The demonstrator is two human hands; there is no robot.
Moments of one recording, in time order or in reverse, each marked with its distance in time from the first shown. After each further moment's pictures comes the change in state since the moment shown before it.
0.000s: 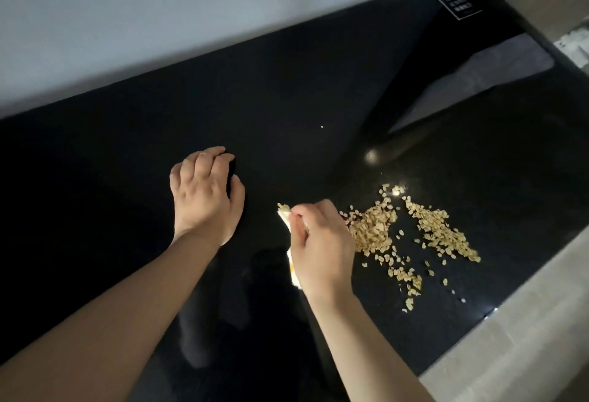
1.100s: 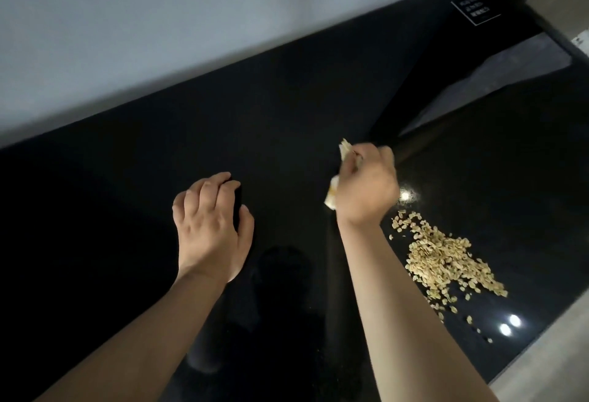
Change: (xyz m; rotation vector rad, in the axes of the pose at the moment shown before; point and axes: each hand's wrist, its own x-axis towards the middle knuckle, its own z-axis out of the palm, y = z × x) left_hand 0.003 -0.002 0.003 0.042 -0.008 0.013; right_hand 0.127 0.040 0.030 -0.217 0.361 0.264
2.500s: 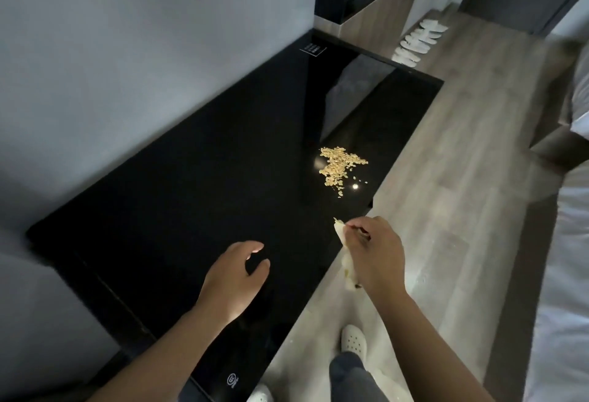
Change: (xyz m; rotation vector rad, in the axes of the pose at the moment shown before) left_hand -0.213 0.003 -0.209 -0.401 -0.646 0.182; right_hand -0.248 0.013 -0.344 0.161 -0.274 0.373
